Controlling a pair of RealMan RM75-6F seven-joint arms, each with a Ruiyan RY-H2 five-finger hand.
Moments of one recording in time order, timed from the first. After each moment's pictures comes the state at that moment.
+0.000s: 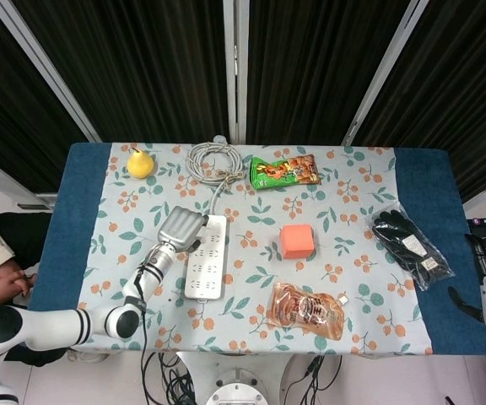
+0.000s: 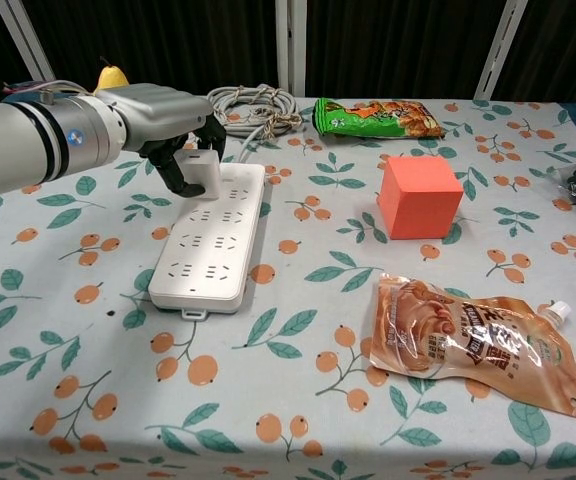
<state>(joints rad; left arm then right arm) -1.01 -1.61 -0.13 -1.43 0.74 0.89 0.66 0.02 -1.06 0.09 -1.64 -1.51 1.58 -0.05</state>
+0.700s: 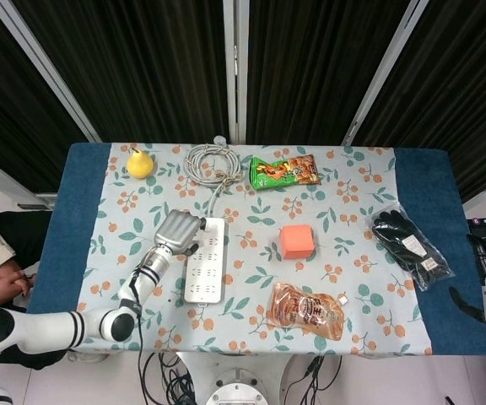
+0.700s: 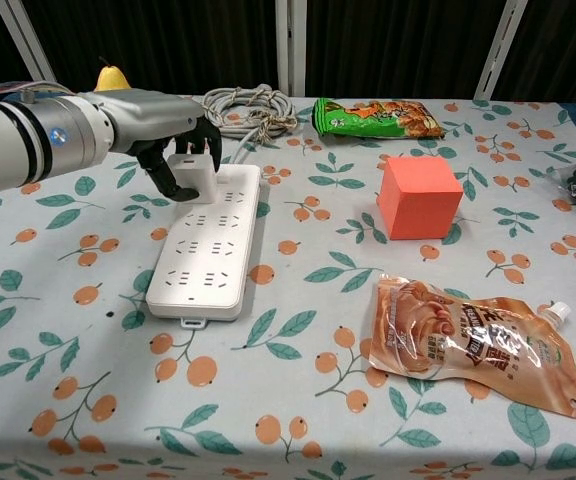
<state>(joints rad) -0.98 -1.57 -0.14 -1.48 0.77 0.91 0.59 0.02 -1.07 0.09 -1.64 -1.51 1.59 -0.05</state>
